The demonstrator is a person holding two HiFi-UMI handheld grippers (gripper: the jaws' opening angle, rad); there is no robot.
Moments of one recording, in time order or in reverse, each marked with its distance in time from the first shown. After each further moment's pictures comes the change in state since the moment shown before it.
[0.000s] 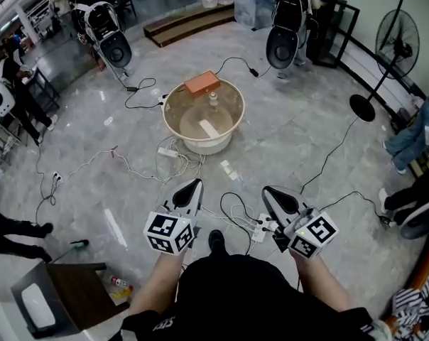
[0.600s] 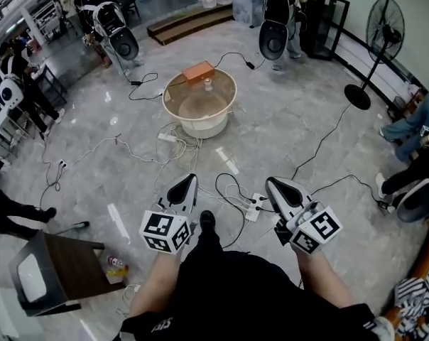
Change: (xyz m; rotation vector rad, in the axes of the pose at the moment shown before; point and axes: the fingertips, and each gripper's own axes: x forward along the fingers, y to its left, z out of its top) left arm -0.128 -0.164 -0.034 0.072 -0.041 0.067; right arm -0.190 0.087 -0.009 -0.043 -0.081 -0.004
